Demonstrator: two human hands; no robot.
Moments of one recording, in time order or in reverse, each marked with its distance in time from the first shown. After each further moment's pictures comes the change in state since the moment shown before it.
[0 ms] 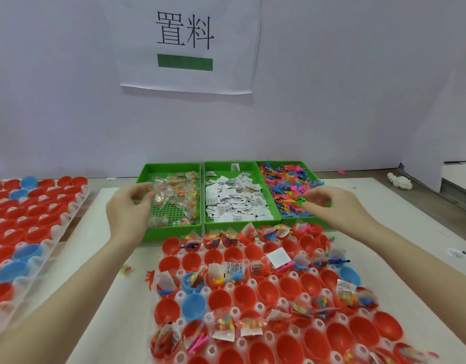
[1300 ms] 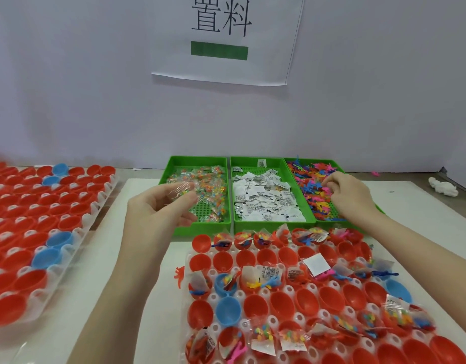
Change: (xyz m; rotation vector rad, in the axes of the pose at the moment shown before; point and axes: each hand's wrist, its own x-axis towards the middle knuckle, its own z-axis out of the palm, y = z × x) left_hand -0.045 0.048 -0.050 -0.492 -0.213 -0.193; right_hand 0.066 0.006 0.047 -0.136 0.195 0.058
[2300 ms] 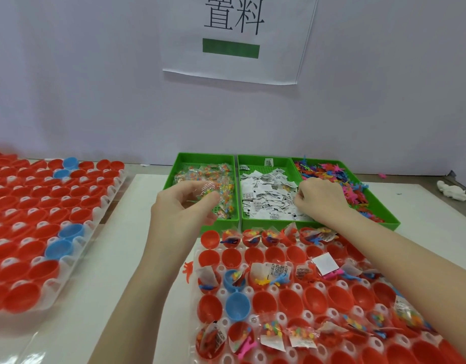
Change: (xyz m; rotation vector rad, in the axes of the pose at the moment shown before) left_hand -0.006 0.001 0.010 0.084 -0.034 0.037; right_hand -0.007 -0.049 0.026 -0.535 -0.149 -0.288
